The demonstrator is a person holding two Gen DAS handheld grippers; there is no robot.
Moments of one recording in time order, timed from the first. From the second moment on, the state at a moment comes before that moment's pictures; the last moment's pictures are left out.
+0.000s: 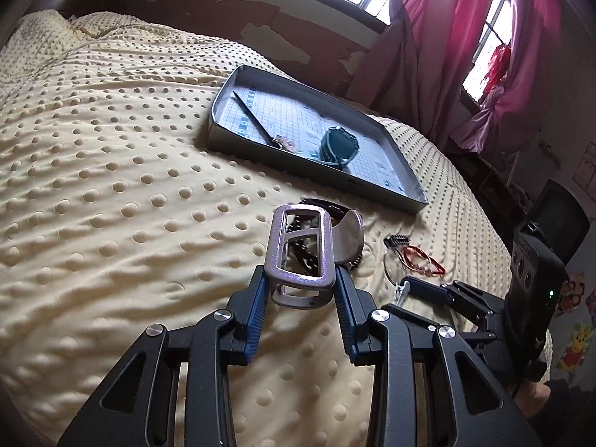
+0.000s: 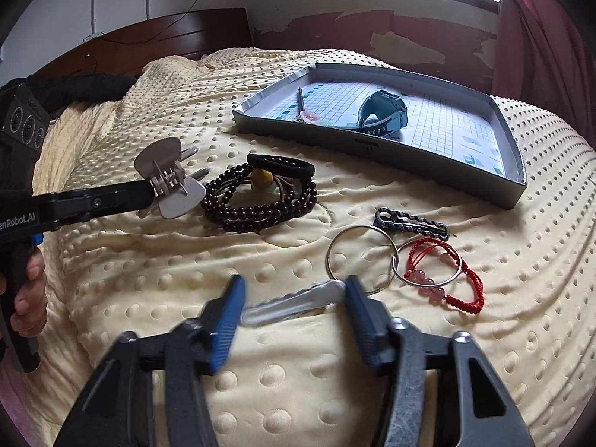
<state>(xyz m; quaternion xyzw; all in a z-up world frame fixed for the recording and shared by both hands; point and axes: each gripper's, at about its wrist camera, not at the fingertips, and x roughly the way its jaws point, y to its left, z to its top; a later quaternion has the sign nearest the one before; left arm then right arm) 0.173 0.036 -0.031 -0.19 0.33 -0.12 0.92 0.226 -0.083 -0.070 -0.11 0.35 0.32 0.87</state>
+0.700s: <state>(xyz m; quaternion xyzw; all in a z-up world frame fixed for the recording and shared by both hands) 0.168 0.036 -0.041 -0.20 0.35 -0.08 0.91 0.233 -0.070 -0.081 -0.07 0.40 0.30 0.86</state>
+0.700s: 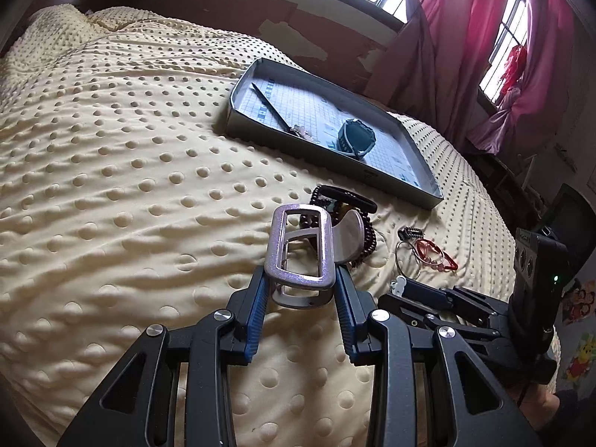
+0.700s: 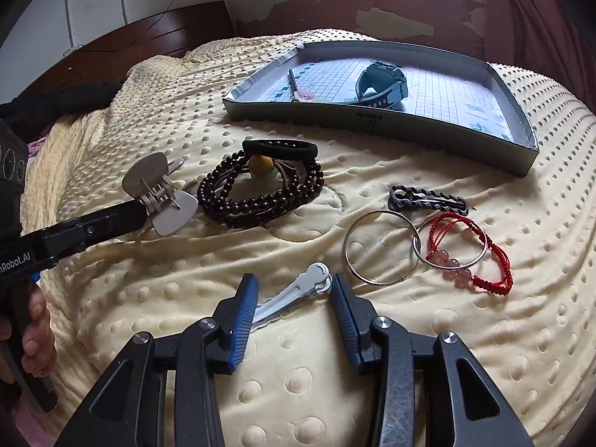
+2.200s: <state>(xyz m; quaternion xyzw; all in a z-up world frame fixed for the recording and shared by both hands) 0.340 0.047 -0.012 -0.16 0.31 -0.08 0.93 0.400 -0.095 -0.028 0.05 0.33 0.20 0.92</state>
